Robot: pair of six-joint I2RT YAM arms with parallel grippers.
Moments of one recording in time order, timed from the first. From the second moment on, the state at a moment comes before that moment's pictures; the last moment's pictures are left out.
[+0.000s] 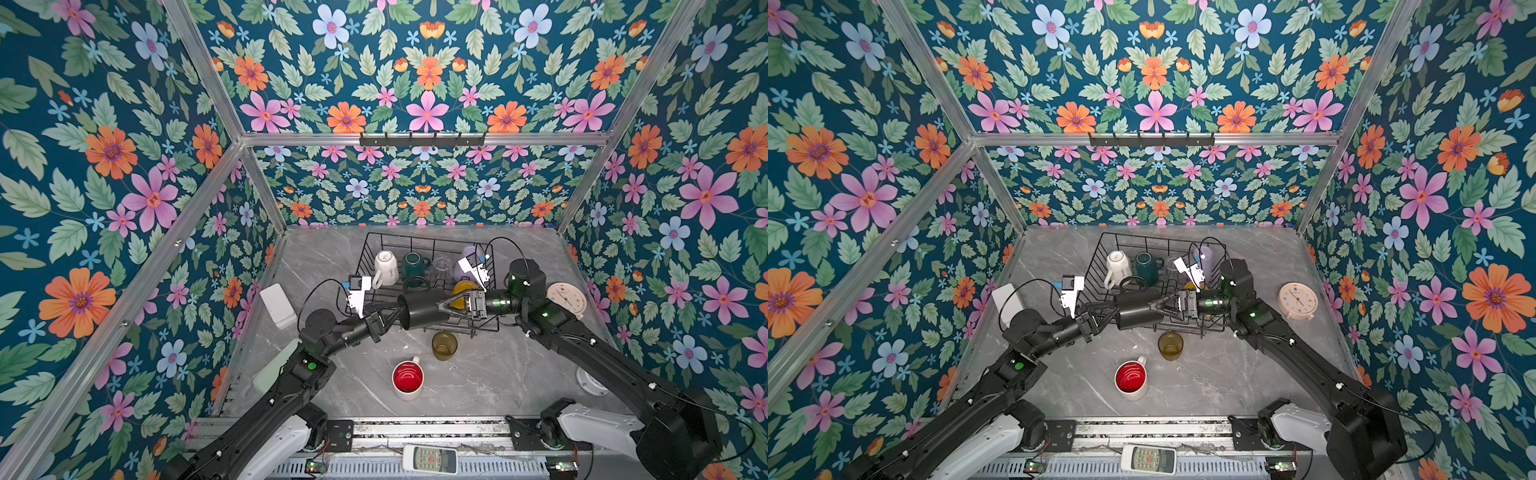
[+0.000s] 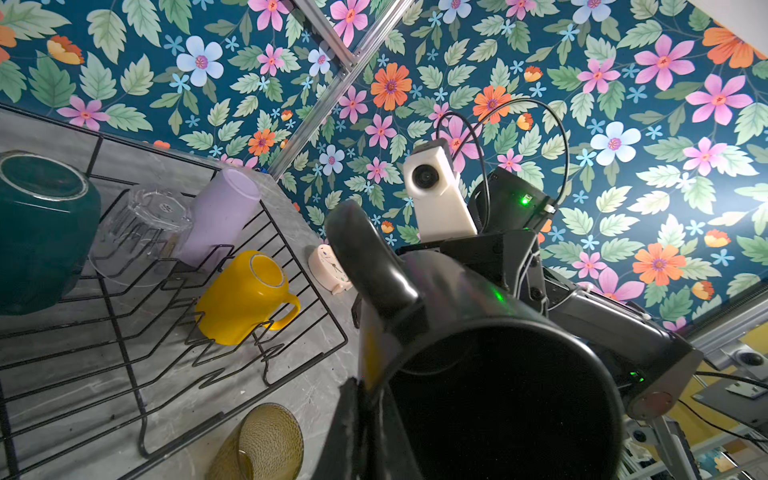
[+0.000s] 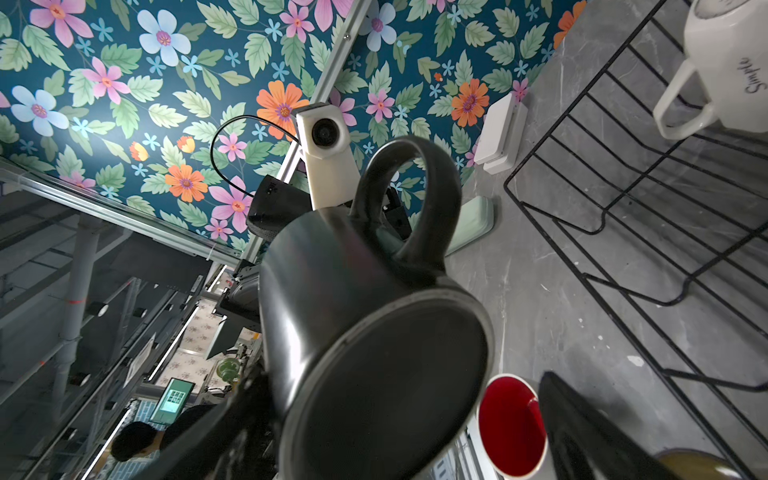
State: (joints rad) left arm -0.58 0.78 0.44 0.43 0.56 -0.80; right arm 0.49 1.18 0.85 0.11 -1.04 0.77
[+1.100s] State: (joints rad) left arm -0.58 0.83 0.43 0.54 0.63 -0.86; right arm 0.61 1.28 0.88 0.28 -1.07 0.87
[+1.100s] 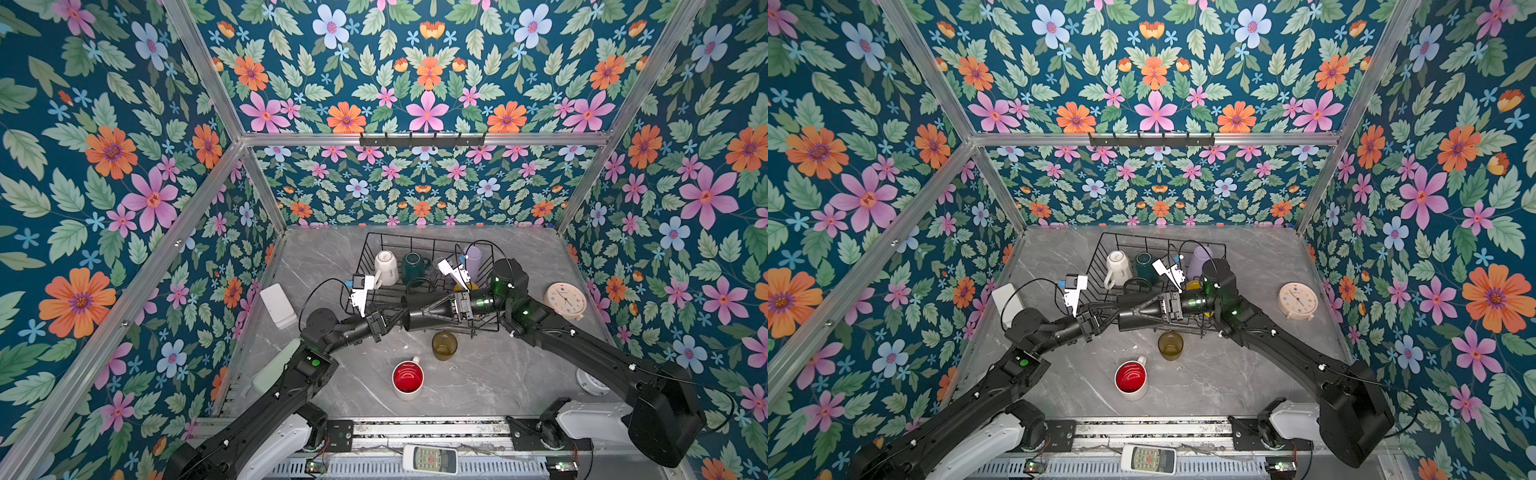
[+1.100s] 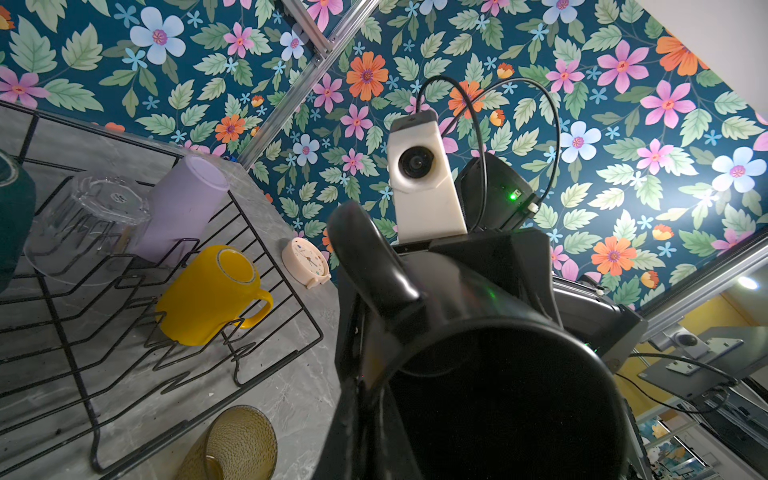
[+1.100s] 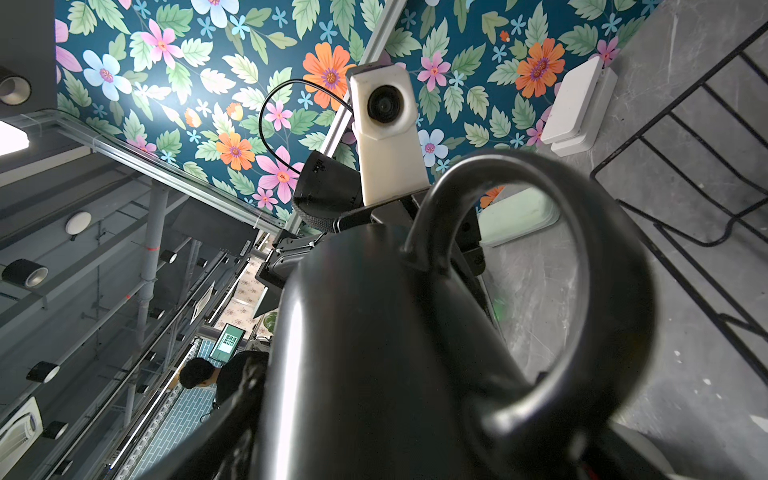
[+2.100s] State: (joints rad) left arm -0.58 0.84 0.40 0.64 0.64 -0.92; right arm 0.63 1.29 0.88 0.37 -1.10 0.94
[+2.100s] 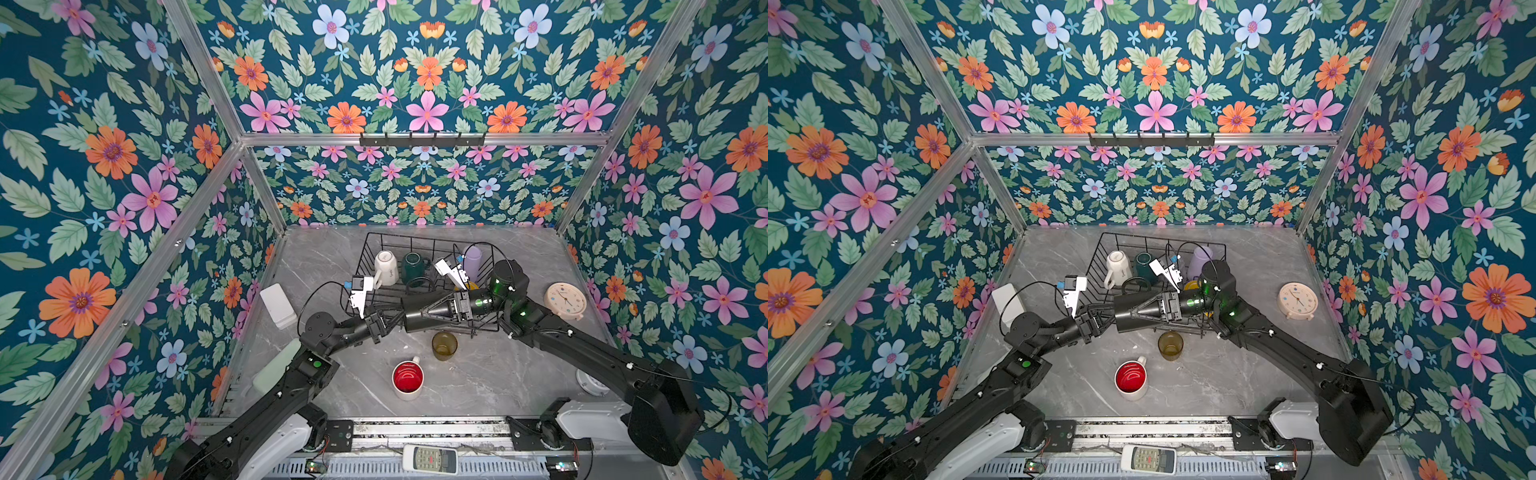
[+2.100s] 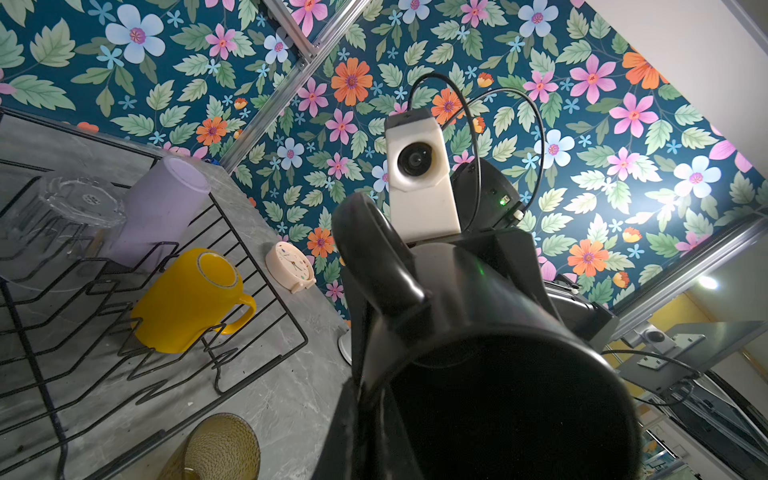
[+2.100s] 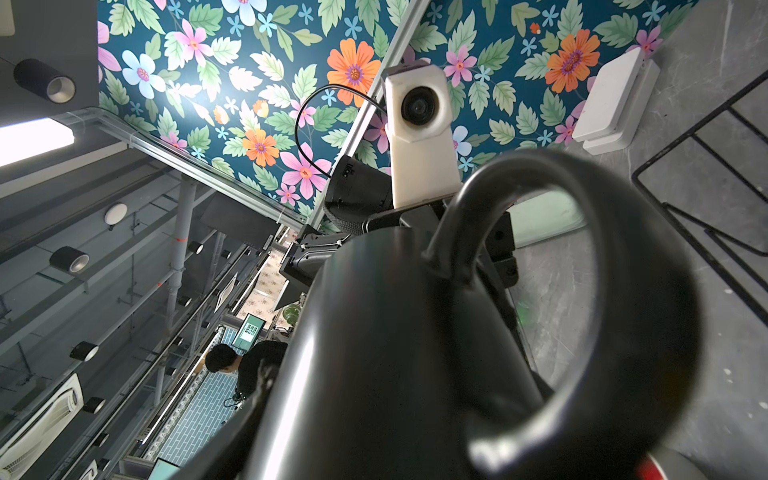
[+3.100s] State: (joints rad) left arm -0.57 0.73 0.46 0.49 0.54 -0.86; right arm 0.51 1.12 1.03 -0.11 -0.88 0.78
